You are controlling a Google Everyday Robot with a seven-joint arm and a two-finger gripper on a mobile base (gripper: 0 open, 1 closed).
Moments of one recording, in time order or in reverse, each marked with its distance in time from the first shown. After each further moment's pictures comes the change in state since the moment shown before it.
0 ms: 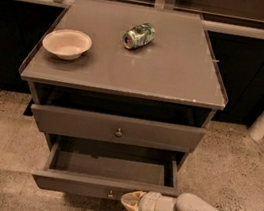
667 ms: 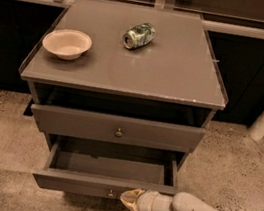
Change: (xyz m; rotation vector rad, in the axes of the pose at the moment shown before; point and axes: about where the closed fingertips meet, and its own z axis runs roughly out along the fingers) arm 0.004 -0.011 0.009 0.046 0.019 -0.003
